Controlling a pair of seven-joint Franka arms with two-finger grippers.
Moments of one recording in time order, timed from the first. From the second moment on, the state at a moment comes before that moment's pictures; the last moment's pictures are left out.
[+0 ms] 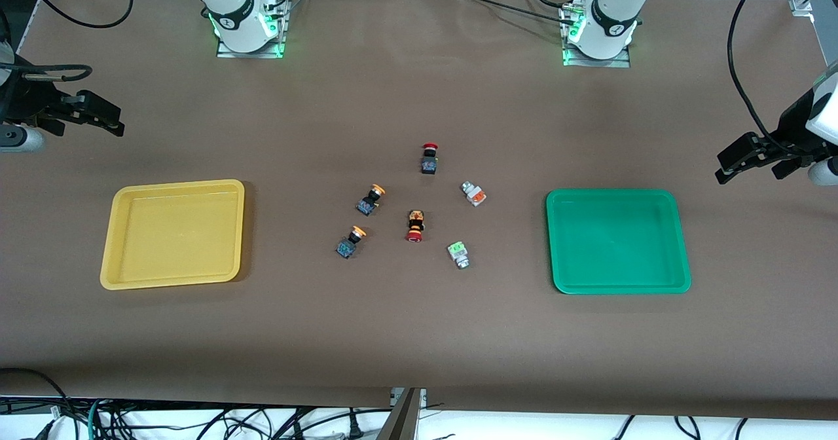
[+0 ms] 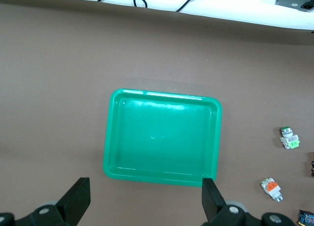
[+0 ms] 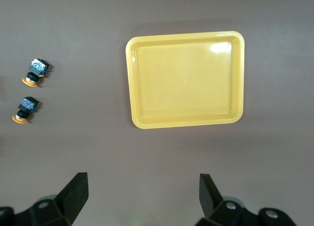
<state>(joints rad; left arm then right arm) 0.00 0.06 0.00 -1.59 -0.01 1.80 -0.13 0.06 0.07 -0.02 -1.49 -0.02 1.51 0.03</state>
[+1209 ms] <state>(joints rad) 0.00 0.06 0.00 -1.59 -0.01 1.80 -0.13 0.06 0.27 -0.01 -1.50 -0.01 1.63 0.05</state>
